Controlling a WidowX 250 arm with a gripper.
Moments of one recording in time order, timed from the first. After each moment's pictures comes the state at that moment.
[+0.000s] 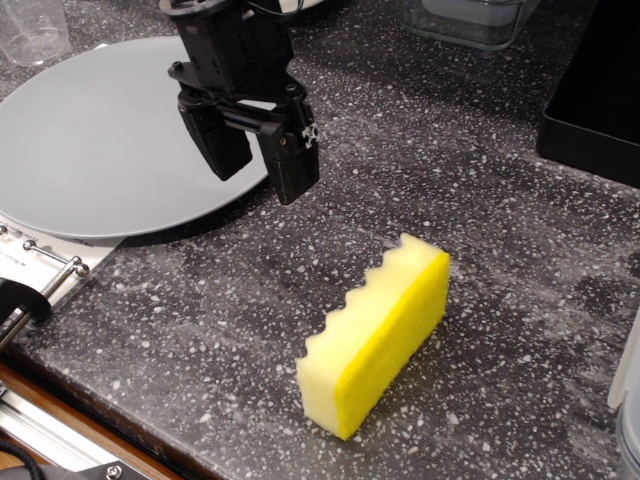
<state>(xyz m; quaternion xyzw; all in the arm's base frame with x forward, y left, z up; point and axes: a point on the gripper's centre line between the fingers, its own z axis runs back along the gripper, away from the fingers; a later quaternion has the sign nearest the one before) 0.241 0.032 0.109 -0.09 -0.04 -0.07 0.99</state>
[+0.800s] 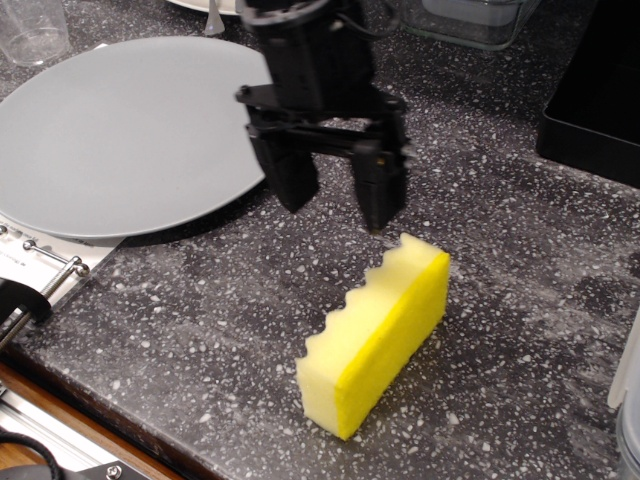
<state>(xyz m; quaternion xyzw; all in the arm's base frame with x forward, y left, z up) 0.232 -0.031 0.115 -0.12 -0.01 -0.04 0.99</state>
